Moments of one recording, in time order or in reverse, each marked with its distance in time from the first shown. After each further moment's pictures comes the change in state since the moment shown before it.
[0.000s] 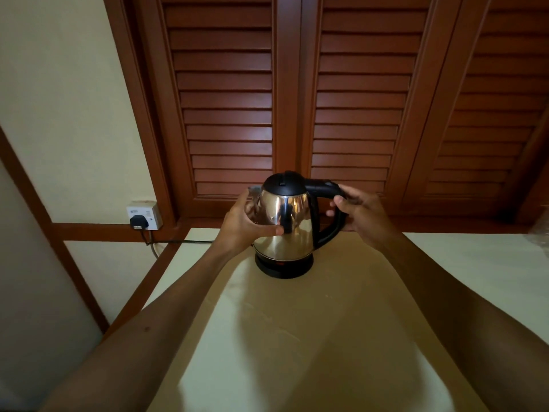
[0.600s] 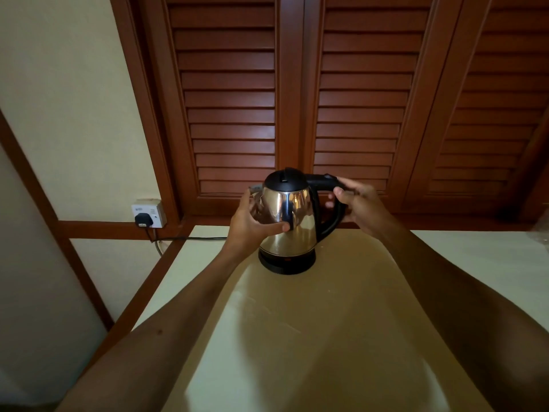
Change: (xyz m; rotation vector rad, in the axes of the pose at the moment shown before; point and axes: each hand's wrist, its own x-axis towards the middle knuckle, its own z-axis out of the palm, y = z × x) left_hand -0.013 -0.002 0.012 -0.017 0.084 0.052; right_hand 0.009 -0.007 0.001 0.006 -0.027 0.057
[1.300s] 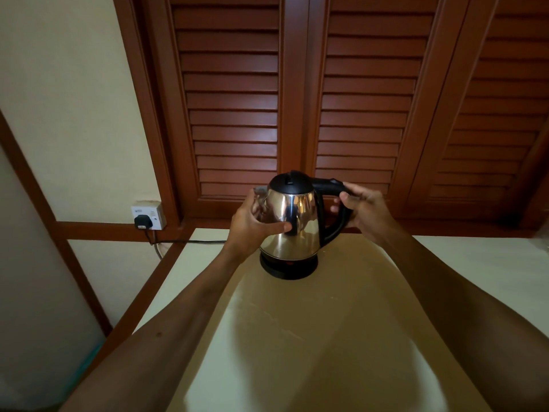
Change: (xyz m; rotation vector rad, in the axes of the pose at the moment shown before) left_hand 0.014 -0.008 -0.007 -0.108 -0.076 0.040; right_hand 0.000 0.001 0.002 0.062 0.045 -0.012
